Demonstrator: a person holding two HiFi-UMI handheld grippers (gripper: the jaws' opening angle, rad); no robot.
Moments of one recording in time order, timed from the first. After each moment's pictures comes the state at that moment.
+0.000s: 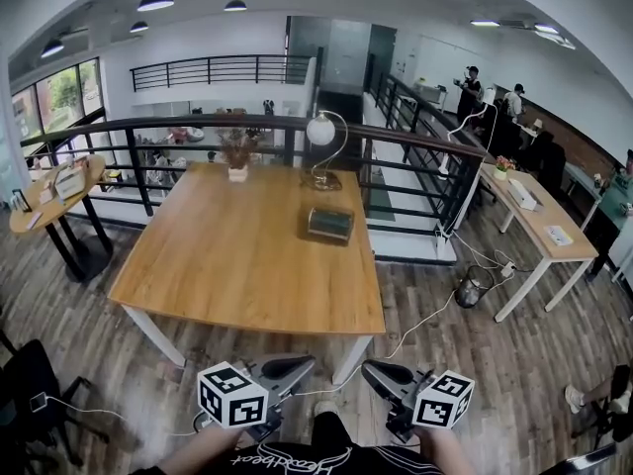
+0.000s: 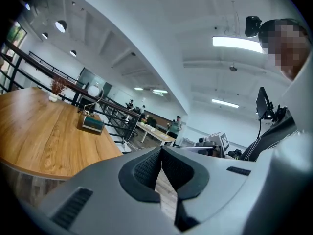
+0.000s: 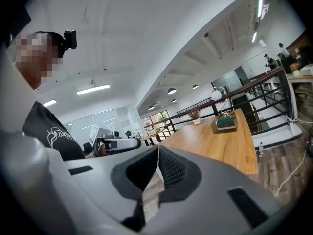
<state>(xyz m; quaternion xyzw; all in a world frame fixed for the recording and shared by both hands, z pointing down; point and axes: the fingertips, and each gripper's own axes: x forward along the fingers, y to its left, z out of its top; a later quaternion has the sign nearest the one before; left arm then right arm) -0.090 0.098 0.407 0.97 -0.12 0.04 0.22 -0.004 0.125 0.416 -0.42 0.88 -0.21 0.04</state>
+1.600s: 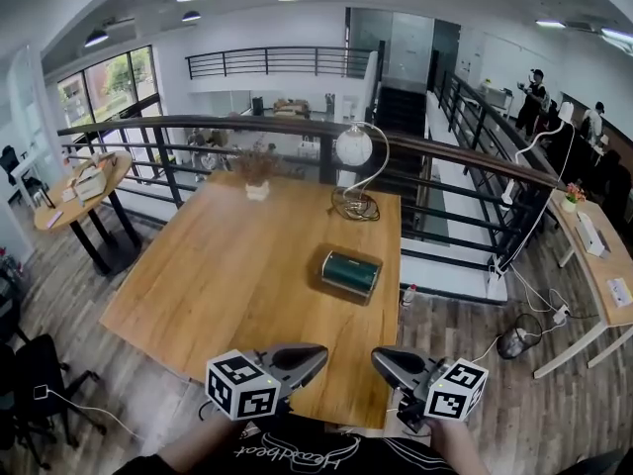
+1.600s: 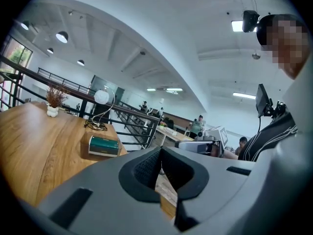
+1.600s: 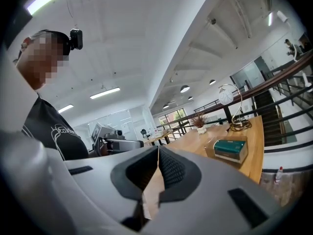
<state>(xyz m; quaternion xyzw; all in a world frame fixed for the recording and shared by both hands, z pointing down) 0.080 -0.198 0.403 0.96 -0.21 0.07 0.19 0.157 -0.191 0.408 -0.31 0.93 -0.20 0.03</state>
